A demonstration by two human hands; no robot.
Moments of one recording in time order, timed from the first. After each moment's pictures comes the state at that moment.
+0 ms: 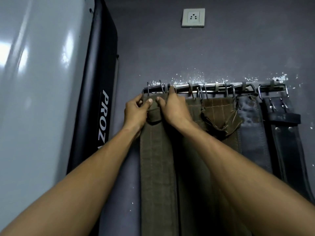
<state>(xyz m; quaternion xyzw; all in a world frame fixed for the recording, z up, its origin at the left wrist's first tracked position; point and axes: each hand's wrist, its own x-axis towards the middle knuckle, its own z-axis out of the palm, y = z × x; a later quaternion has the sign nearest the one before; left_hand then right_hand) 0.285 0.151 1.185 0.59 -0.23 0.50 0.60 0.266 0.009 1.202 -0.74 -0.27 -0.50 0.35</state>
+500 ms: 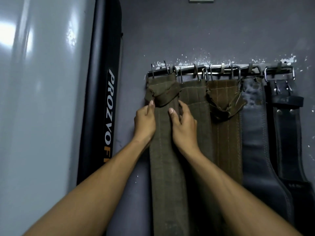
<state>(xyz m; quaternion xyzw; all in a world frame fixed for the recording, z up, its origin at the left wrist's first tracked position) 0.257 0.124 1.092 0.61 -0.16 0.45 0.63 0.262 0.000 1.072 -0.61 -0.34 -0.47 0.53</state>
